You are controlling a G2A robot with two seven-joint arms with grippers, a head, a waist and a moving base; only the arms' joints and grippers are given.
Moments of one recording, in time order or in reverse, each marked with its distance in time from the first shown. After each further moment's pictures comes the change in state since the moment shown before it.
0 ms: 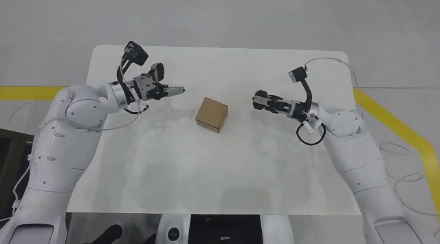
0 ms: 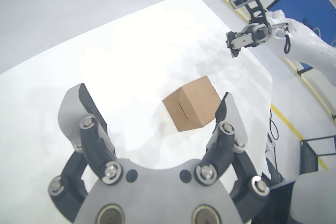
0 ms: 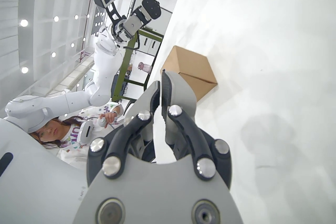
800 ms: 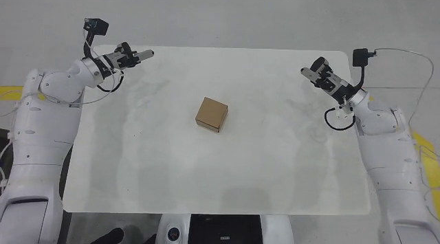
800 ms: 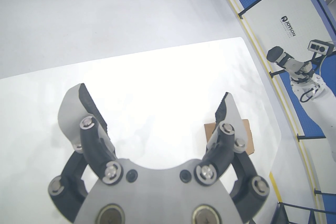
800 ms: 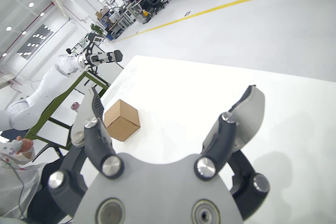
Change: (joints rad) left arm -0.191 0.007 -0.051 0.300 -0.089 0.116 -0.029; right arm -0.022 0.062 0.247 -0.019 -0.526 -0.165 -0.512
